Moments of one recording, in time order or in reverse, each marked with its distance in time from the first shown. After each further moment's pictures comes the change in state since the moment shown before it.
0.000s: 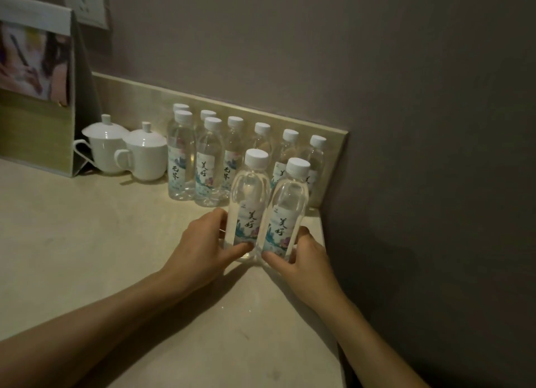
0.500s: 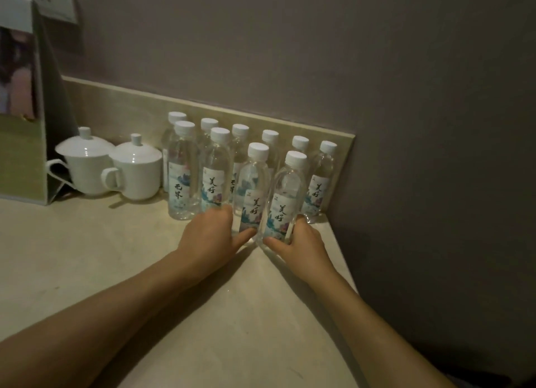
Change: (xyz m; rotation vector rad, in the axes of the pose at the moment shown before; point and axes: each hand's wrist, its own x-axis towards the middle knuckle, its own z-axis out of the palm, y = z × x) left_hand 0.069 -0.040 -0.015 0.379 0.002 0.143; right_hand 0.062 -0.033 0.039 -0.181 0.166 0.154
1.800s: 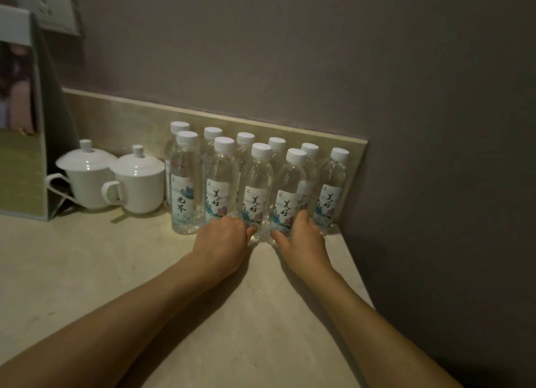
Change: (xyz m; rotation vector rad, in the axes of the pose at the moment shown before) left_hand 0.034 -0.008 0.027 0.252 -0.085 0.014; right_hand 0.042 -0.007 0.022 -0.132 0.096 0.003
